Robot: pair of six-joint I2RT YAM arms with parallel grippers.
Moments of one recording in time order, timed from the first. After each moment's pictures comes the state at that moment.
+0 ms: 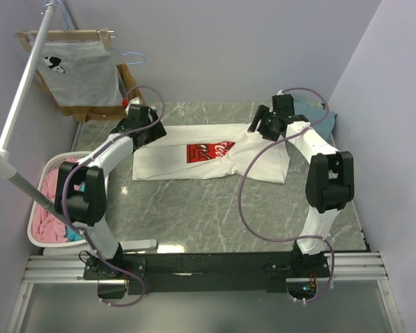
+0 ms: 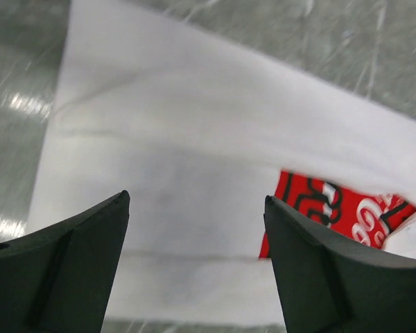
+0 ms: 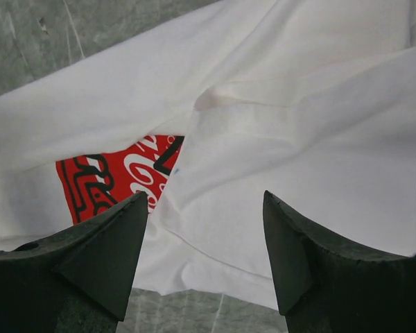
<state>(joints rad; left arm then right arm) -0.23 1.71 1.24 -0.27 -0.16 -0.60 0.14 1.88 1.49 -0.42 -0.12 0.52</state>
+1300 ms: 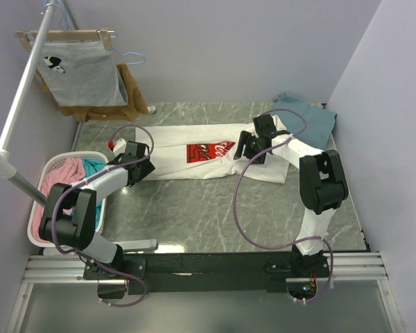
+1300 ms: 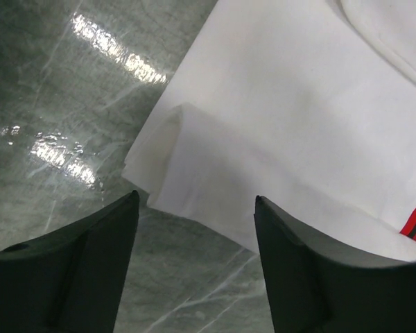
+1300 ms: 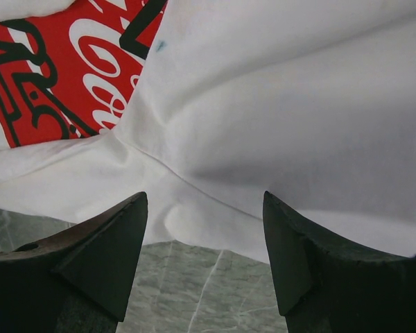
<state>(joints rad) -0.24 1.51 0.80 -0.24 -0.35 -0.85 0.27 1.88 1.28 -0.41 -0.18 0.50</state>
